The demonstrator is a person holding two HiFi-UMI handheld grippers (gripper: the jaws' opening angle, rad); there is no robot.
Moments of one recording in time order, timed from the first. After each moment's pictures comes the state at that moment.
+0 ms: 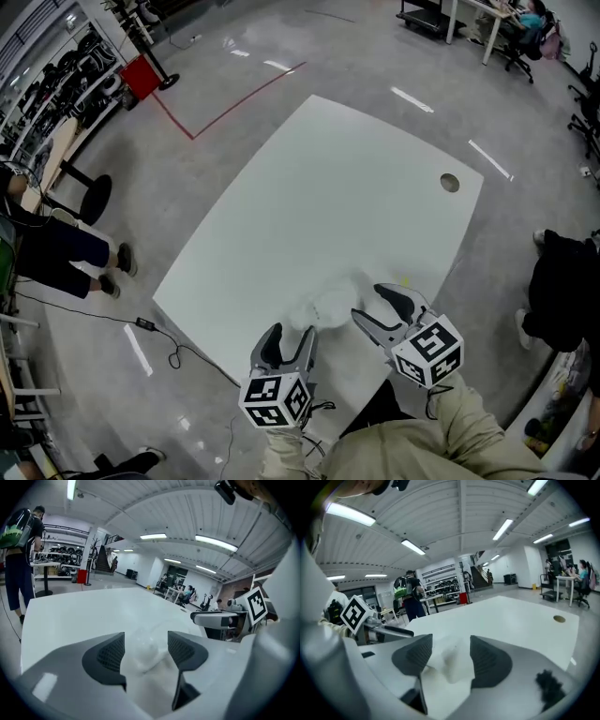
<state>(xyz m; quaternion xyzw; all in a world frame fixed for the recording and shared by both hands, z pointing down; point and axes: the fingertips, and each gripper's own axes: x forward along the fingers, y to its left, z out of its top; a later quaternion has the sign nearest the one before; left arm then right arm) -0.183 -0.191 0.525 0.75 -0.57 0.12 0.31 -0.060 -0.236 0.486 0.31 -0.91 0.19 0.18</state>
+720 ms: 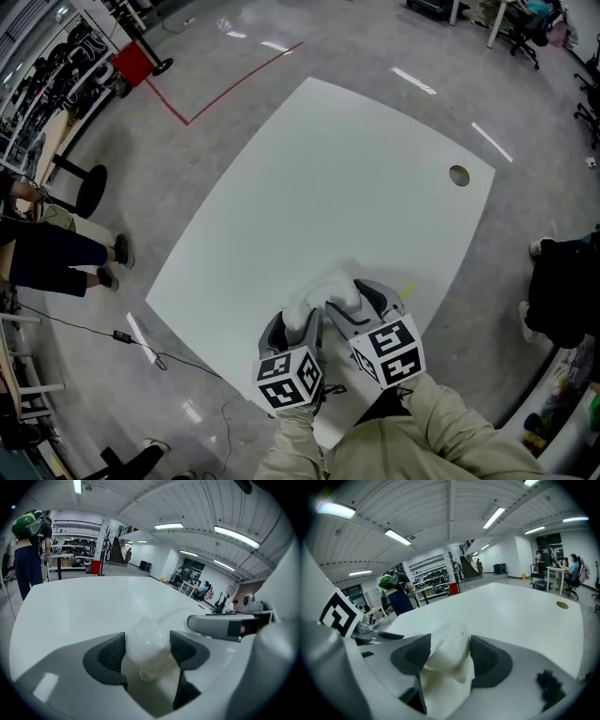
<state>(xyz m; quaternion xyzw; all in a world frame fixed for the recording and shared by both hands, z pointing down) -0.179 -0.231 0.575 0.68 -0.62 0.15 0.38 -0.099 -0.267 0.533 0.36 -0.87 0.24 0.24</state>
